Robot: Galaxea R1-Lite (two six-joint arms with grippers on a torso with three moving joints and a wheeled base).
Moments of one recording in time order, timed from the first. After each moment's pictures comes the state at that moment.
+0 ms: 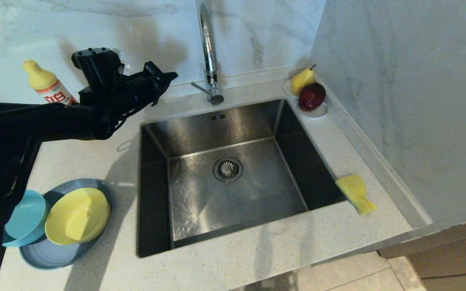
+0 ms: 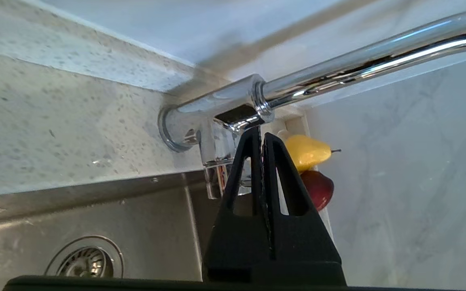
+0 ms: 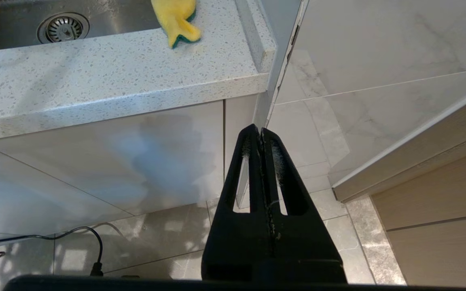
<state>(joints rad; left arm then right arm) -0.11 2.22 -1.88 -0.57 -0.39 -0.86 0.00 0.00 0.00 0.00 0.00 0.00</state>
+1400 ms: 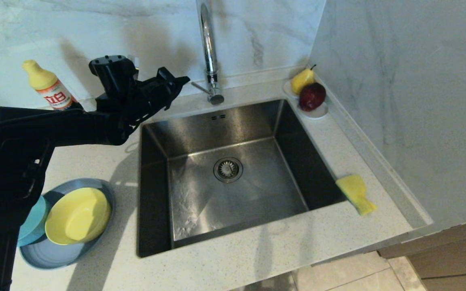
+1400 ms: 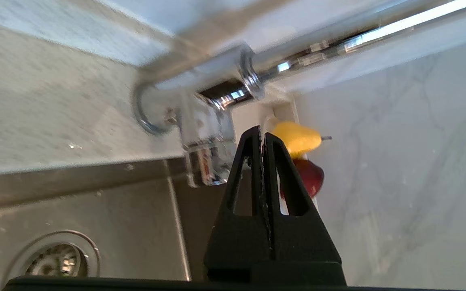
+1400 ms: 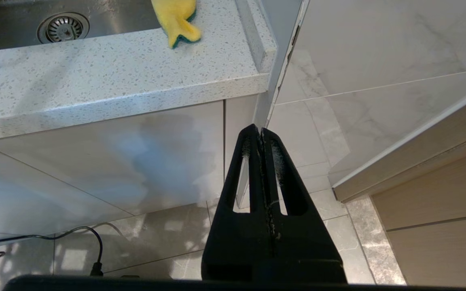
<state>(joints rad) -0.16 2.26 -1.88 -0.61 -0.39 -0.88 0.00 0.00 0.00 0.00 0.00 0.00</state>
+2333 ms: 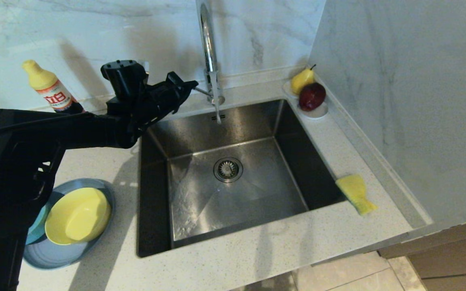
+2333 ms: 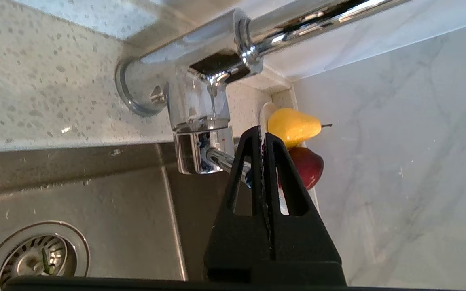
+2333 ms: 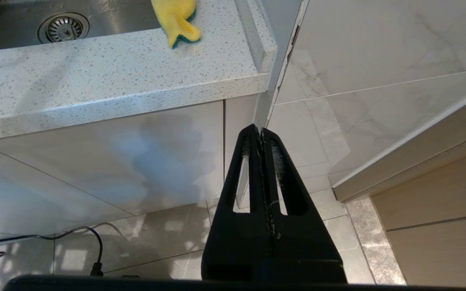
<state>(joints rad) -0.19 2.28 -1.88 -0.61 -0.38 -0.88 0.00 0.00 0.00 0.00 0.00 0.00</state>
